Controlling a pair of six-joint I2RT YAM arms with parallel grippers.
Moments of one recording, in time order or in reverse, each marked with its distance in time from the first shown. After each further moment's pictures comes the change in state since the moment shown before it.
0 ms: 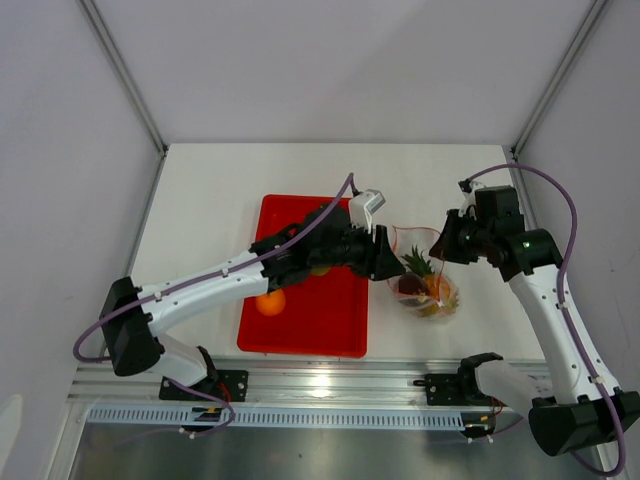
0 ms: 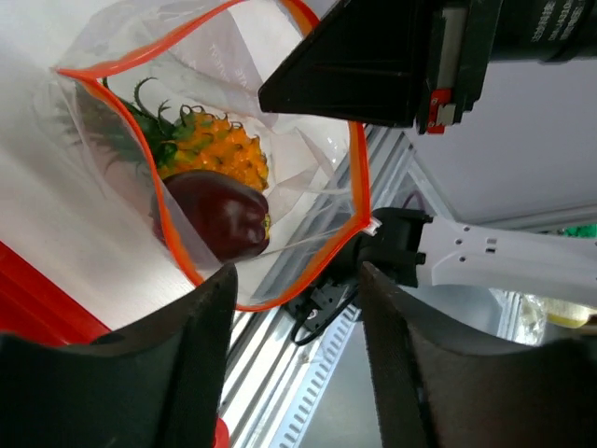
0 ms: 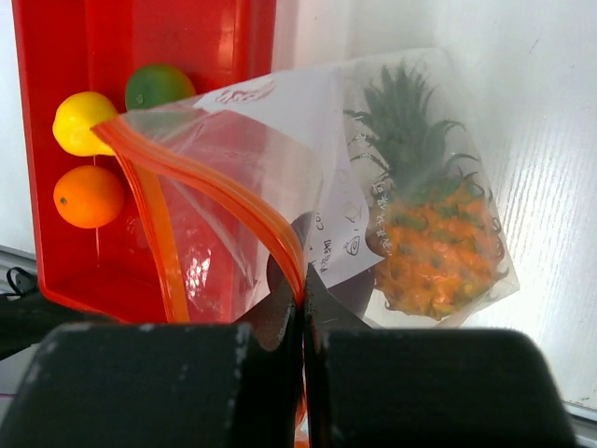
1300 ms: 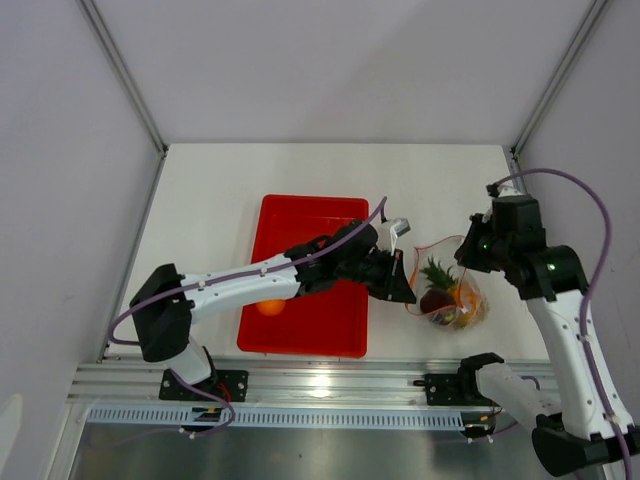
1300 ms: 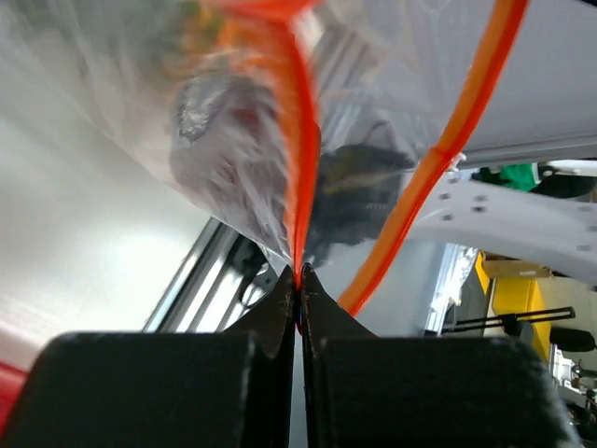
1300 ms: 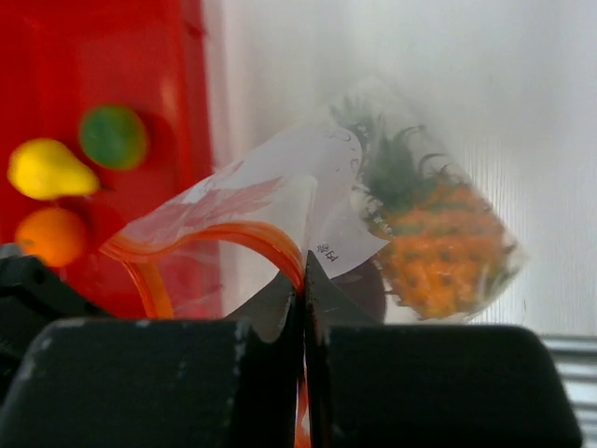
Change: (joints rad) left arm -0.059 0.154 0.016 0.078 0.180 -0.132; right arm 0.007 -0.122 0.138 -0.142 0.238 0.046
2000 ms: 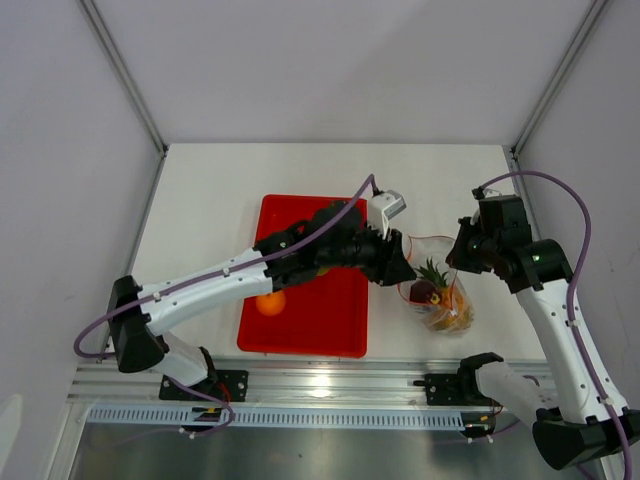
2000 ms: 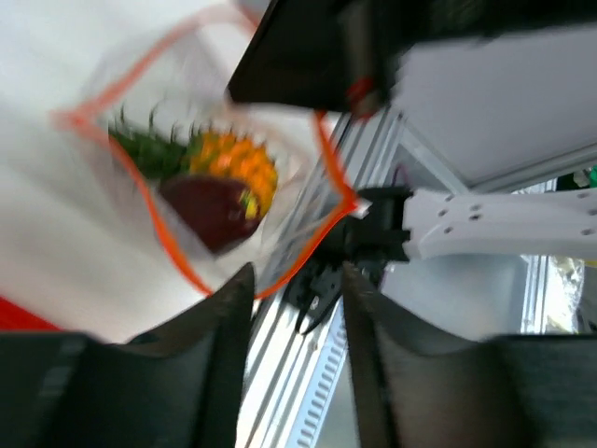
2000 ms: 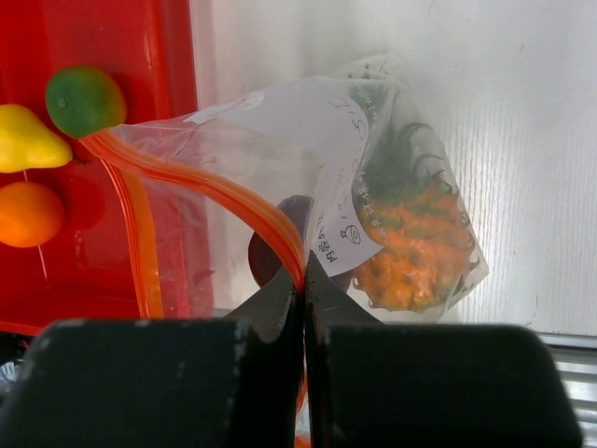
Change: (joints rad) left arm 0.000 -0.109 0.081 -0.164 -0.151 0.251; right arm 0.020 0.048 -0.130 0.043 -0.037 -0.011
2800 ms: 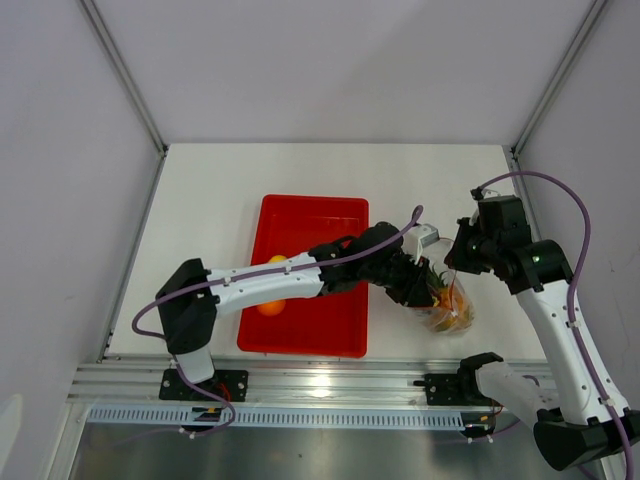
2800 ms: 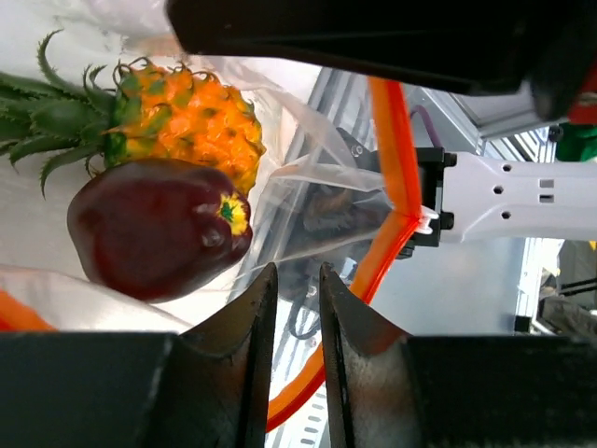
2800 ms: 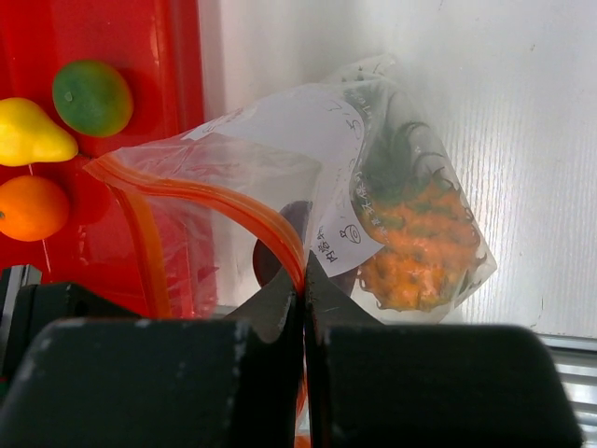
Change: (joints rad) left arm -0.047 0.259 0.056 0.117 0.130 0.000; right arm 0.011 -0.002 0.000 -0.001 -0.009 0.004
